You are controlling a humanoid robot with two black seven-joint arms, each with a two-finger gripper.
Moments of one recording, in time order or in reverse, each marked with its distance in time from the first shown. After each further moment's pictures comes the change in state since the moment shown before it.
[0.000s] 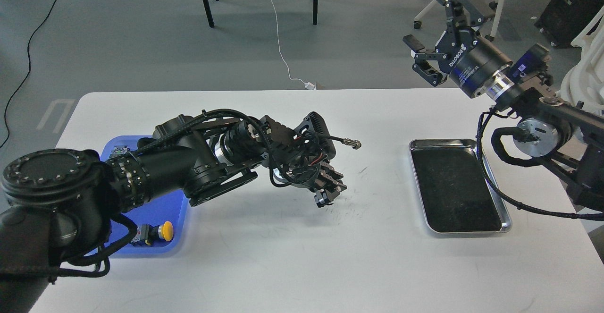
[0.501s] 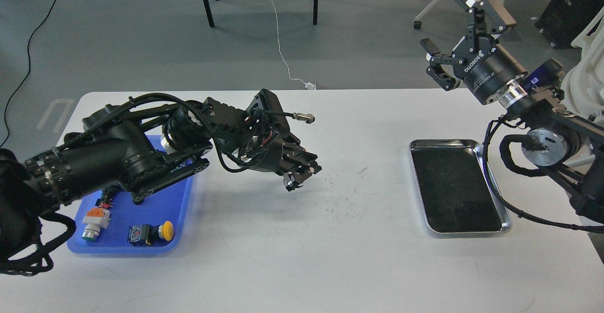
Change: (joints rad) left arm 0.042 0.223 -0.121 -0.275 0.000 -0.004 0.000; right arm -0.045 -0.004 0.069 0.003 -0.001 0.005 0.000
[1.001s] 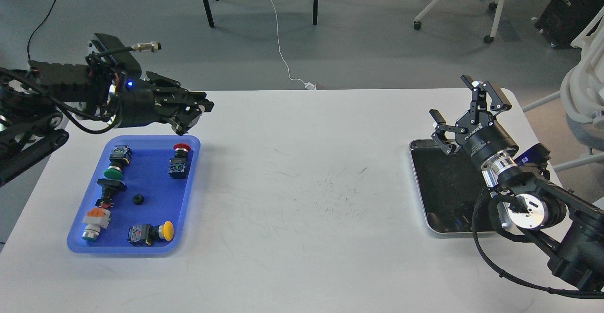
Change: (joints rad) left arm 0.065 0.483 -0.198 -0.250 -0.039 0.027 0.000; right arm -0.362 0.120 0.251 -0.098 -0.015 0.010 0.000
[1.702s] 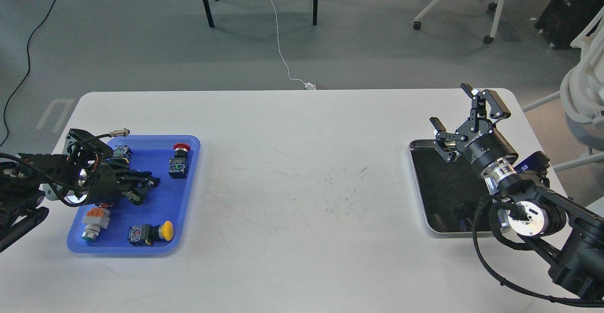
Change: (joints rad) left arm 0.342 0.054 -0.002 0.394 -0.053 0.128 0.000; right arm -0.068 0.007 0.001 -0.017 0.000 0.000 0.000
